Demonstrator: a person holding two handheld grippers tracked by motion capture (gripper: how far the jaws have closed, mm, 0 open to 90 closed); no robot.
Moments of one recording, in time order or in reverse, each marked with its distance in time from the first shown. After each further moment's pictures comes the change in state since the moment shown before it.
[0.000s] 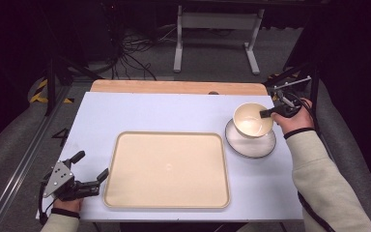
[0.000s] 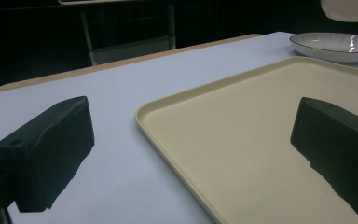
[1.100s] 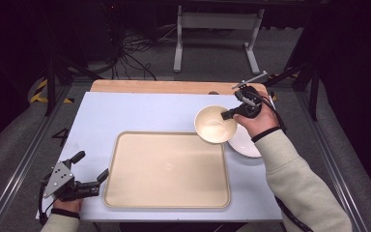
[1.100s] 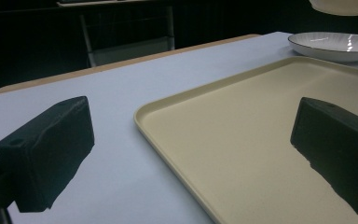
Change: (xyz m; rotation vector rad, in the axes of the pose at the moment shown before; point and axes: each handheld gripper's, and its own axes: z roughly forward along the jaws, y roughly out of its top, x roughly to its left) left arm -0.001 0.000 -0.001 -0.003 -0.003 0.010; right arm 0.117 0.032 0.020 0.024 0.157 -0.206
